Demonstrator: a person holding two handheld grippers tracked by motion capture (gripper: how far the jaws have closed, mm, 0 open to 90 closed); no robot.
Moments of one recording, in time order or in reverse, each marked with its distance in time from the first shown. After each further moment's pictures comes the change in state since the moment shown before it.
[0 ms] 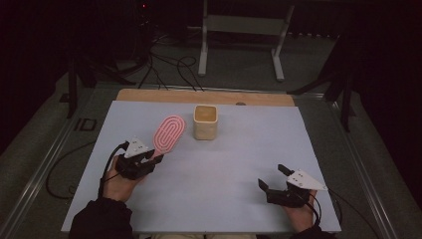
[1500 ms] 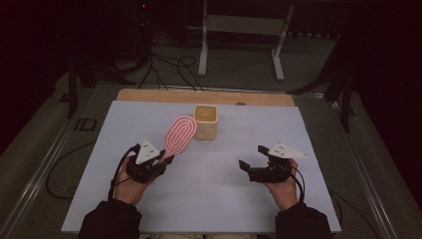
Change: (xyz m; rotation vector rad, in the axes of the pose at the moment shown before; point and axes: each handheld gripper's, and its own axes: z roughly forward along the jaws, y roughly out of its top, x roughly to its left) left arm -0.030 0.011 0.007 -0.060 0.002 0.069; right arm 0.014 0.071 0.048 0.042 0.144 0.069
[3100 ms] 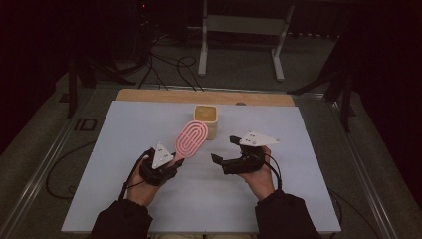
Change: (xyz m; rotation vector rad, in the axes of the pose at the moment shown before) left arm -0.023 -0.002 0.025 0.008 0.013 0.040; right arm 0.044 0.044 0.047 -0.008 0.151 -0.068
